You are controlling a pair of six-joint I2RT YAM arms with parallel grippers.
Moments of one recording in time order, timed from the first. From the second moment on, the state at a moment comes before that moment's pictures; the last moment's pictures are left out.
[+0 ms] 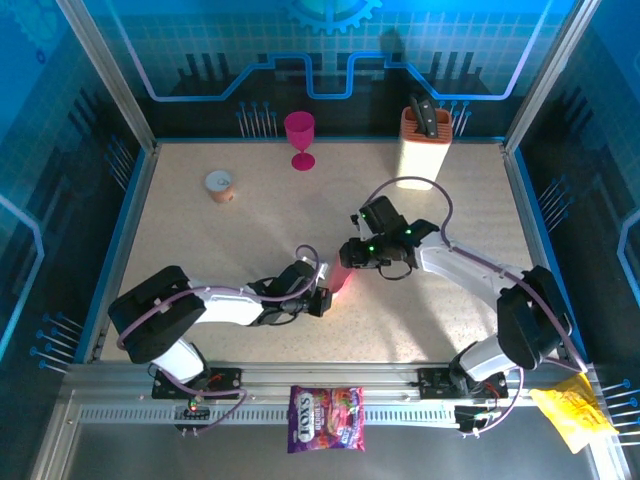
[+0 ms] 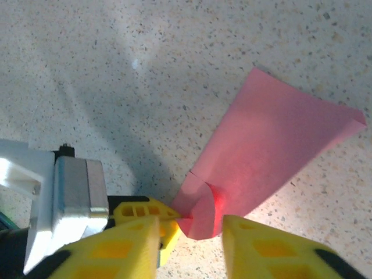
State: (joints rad) left arm -0.85 1.58 0.55 0.23 0.11 -0.66; right arm 0.62 1.51 1.06 -0.58 -0.25 0.52
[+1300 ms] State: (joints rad) left arm -0.84 1.53 0.59 0.08 0.12 -0.51; right arm 0.56 1.50 1.01 -0.58 -0.55 0.30
